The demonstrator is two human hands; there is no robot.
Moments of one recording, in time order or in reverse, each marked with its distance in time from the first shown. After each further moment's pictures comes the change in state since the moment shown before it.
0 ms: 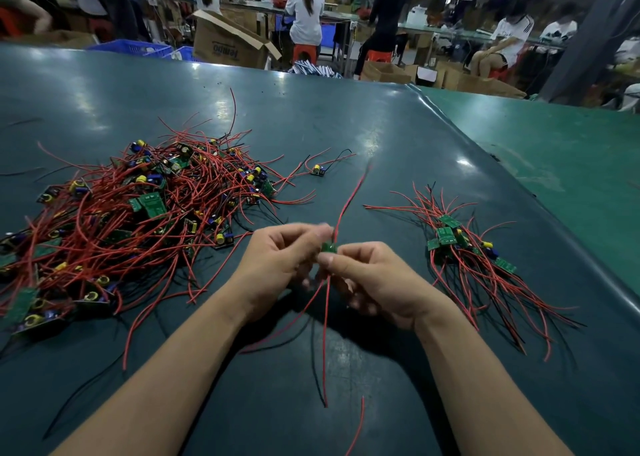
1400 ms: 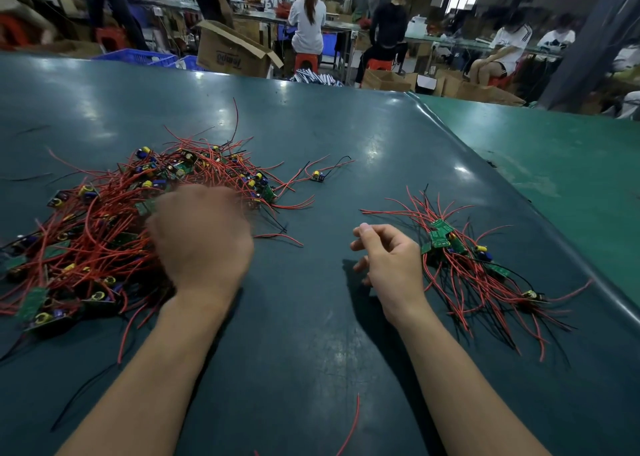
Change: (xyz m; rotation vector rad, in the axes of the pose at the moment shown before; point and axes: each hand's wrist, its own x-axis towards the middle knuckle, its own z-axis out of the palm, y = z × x) left_hand -0.001 0.021 -0.047 1.446 0.861 0.405; right_hand 0.017 0.016 -0.005 -0.022 0.684 -0.209
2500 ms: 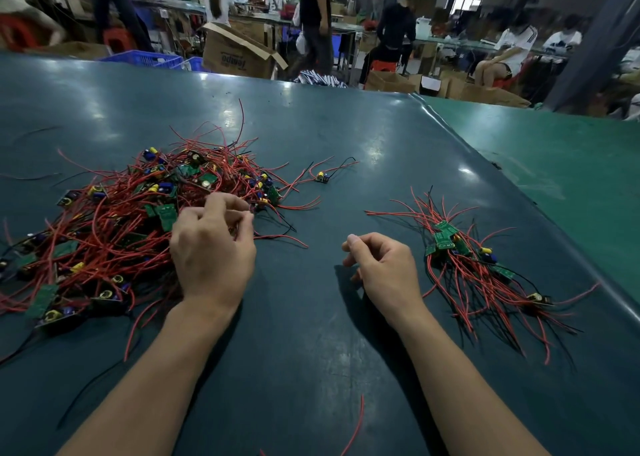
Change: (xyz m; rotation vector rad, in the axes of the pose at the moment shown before) left_hand -0.008 0.008 -0.011 -0.289 0.049 -0.036; right_hand -0.003 0.005 0.003 -0.153 -0.123 -0.067
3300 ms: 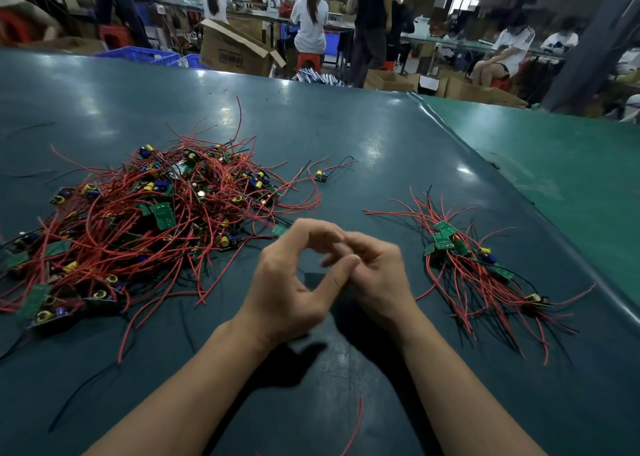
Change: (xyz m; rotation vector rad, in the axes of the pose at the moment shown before) left_hand -0.039 0.046 0.012 -0.855 -0.351 0.298; right_hand -0.007 -0.007 0.006 0.226 -0.225 -0.257
